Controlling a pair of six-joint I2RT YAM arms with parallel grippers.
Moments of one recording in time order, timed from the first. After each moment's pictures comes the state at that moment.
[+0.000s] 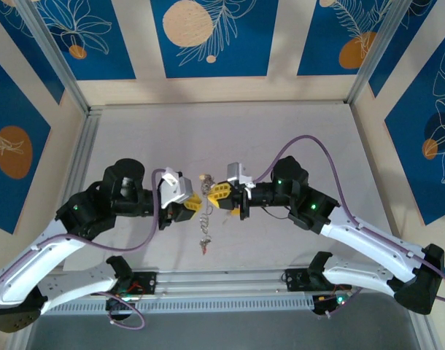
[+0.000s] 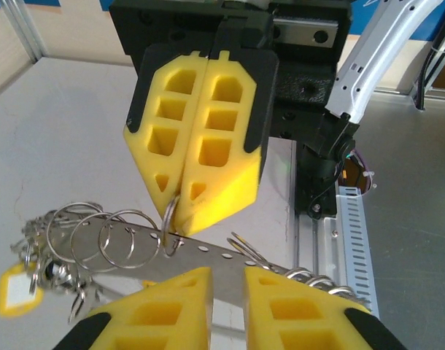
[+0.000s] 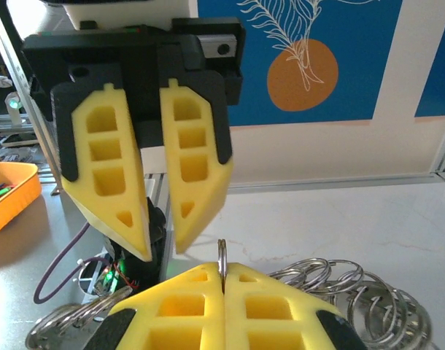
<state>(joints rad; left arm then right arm) -0.88 0.87 1.17 -0.77 0.46 0.22 0.90 0.98 0.88 -0.03 -0.61 -0.06</state>
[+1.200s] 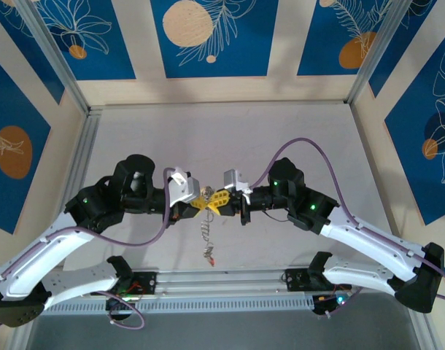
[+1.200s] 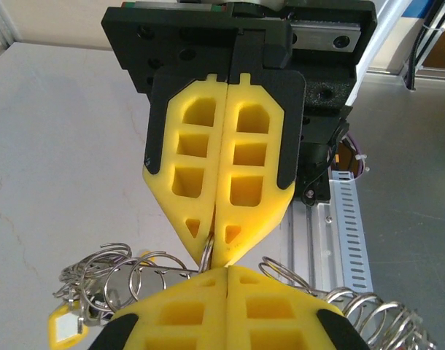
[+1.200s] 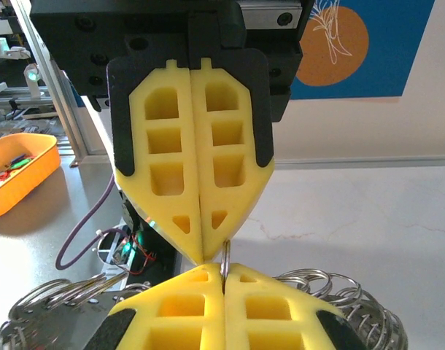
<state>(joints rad) -0.88 0.94 1.19 -0.79 0.50 0.26 0.92 0.99 0.89 -0.12 -0.64 -0.11</state>
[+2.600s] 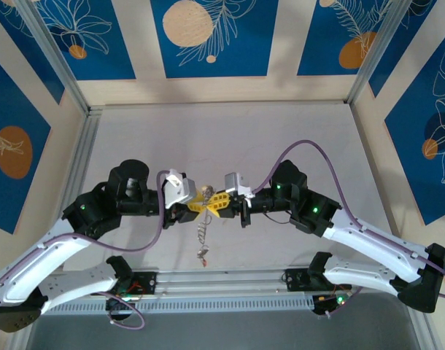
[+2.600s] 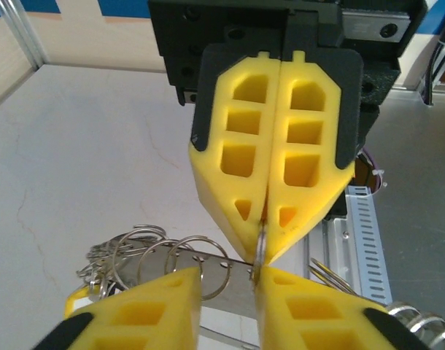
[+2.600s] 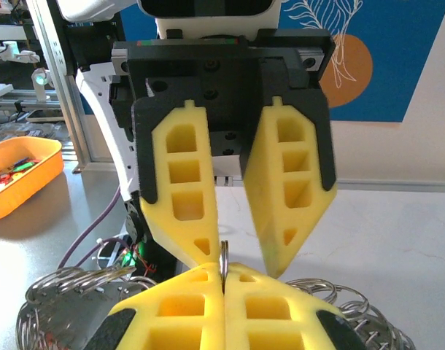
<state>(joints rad) -0.87 0.87 1.12 -0.69 0.47 0.24 0.96 0.96 0.89 -0.09 -0.62 -0.13</state>
